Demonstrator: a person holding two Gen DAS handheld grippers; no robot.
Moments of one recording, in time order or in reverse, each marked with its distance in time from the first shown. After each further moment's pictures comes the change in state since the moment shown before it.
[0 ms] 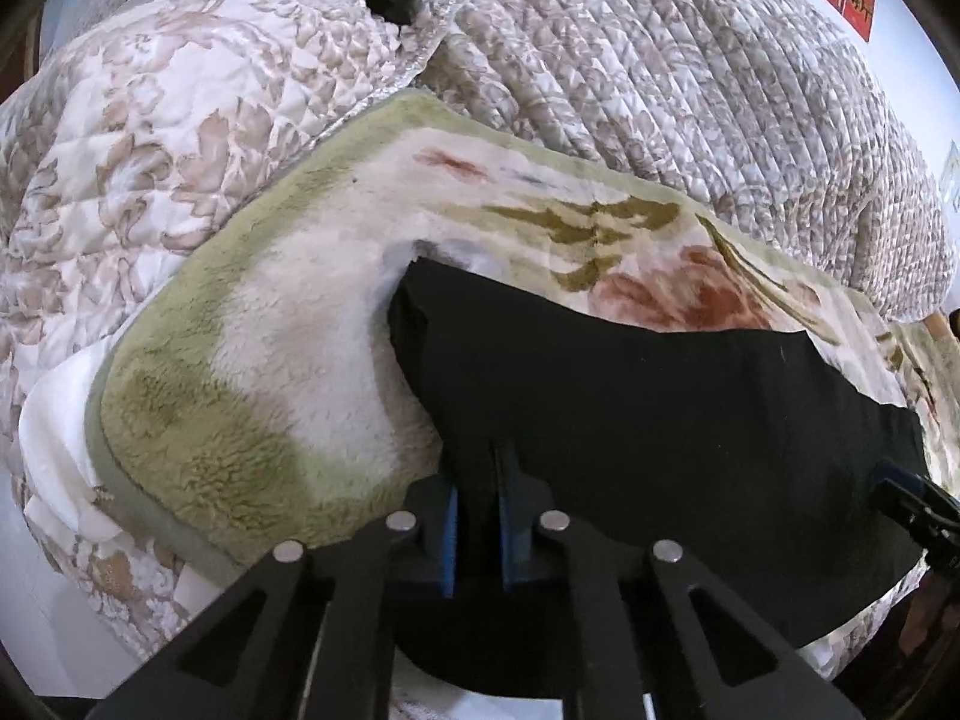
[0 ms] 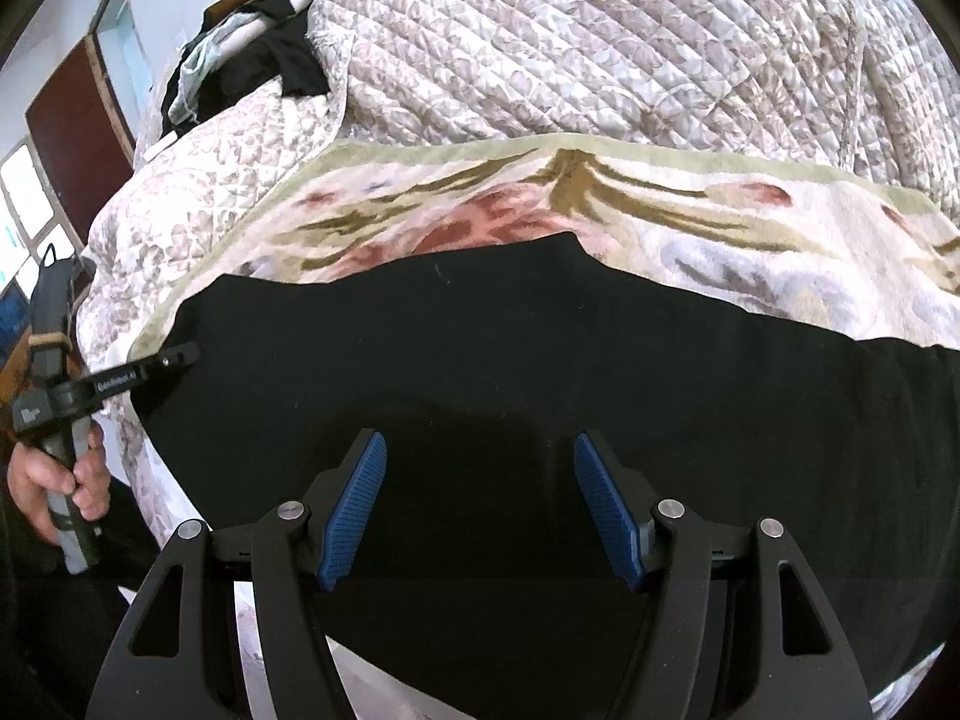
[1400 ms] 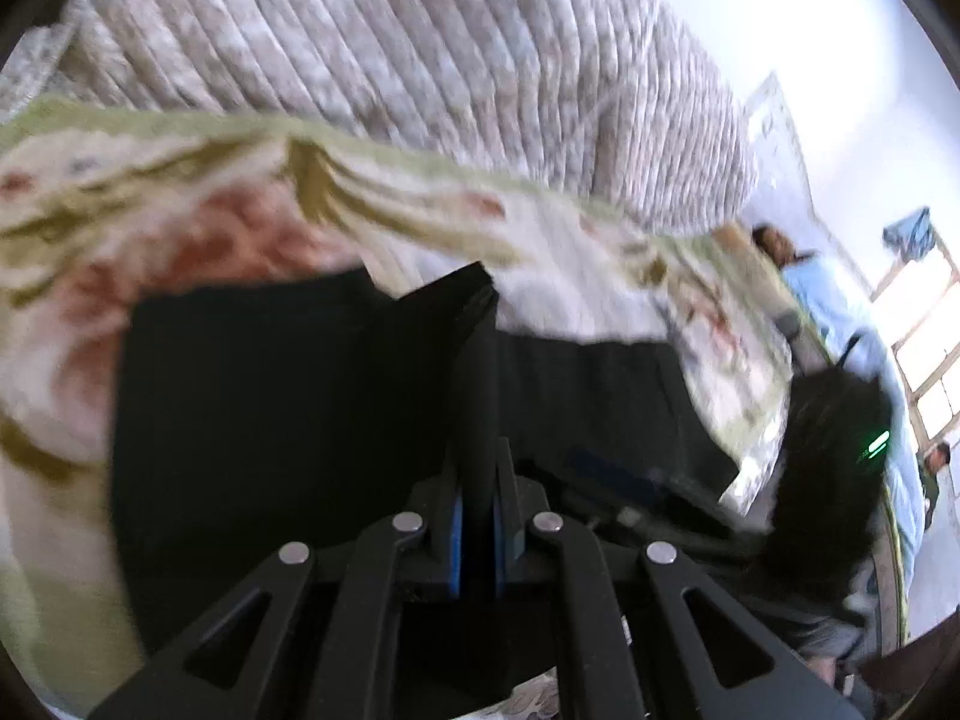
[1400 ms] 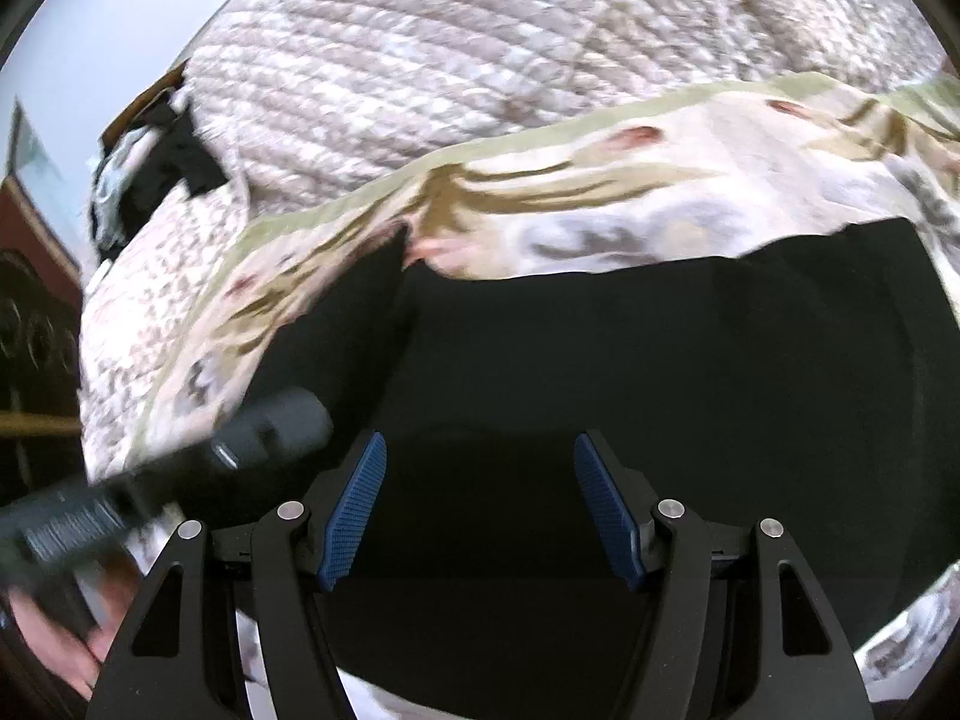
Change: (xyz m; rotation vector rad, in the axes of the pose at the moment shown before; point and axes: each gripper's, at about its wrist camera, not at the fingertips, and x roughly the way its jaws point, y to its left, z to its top) left arm 0.014 -0.234 -0.008 0.169 0.201 -0.554; right arm -0.024 -0.068 -0.004 0.307 -0.035 -0.050
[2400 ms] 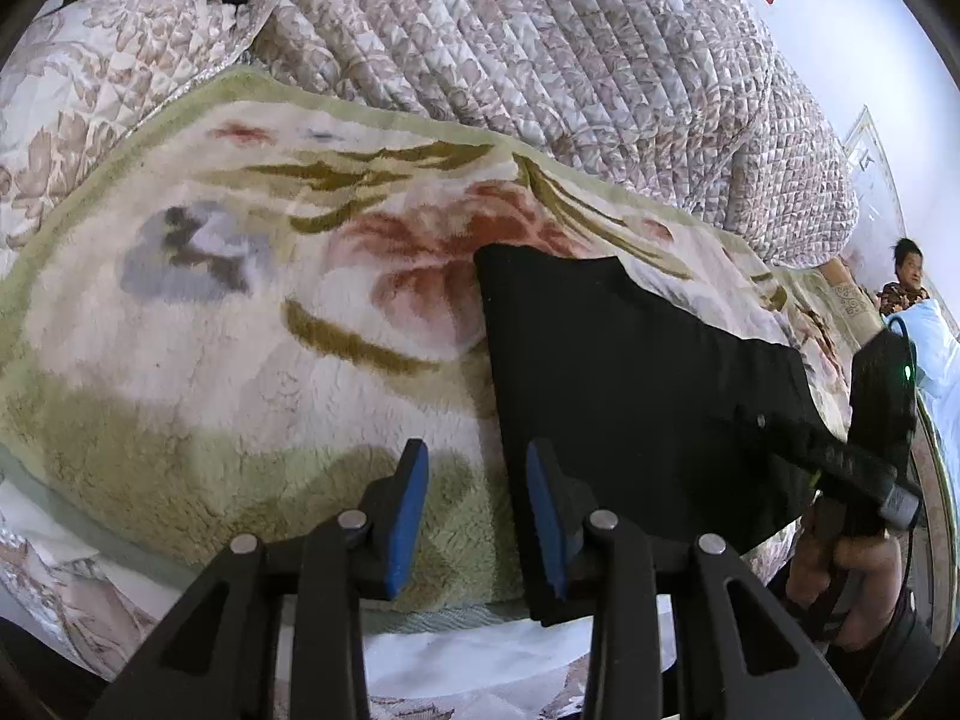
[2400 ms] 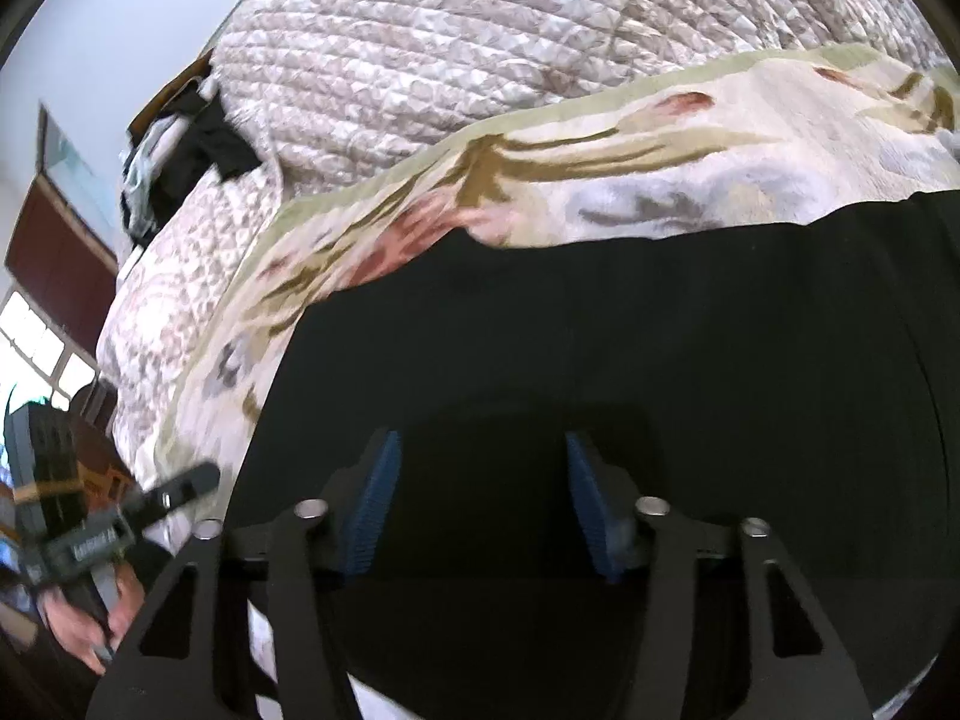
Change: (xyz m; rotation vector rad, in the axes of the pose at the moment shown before) left arm -0.091 0.097 -0.050 -0.100 -0.102 0.273; right arm 0.025 0.000 -0.001 -0.003 0.048 0.141
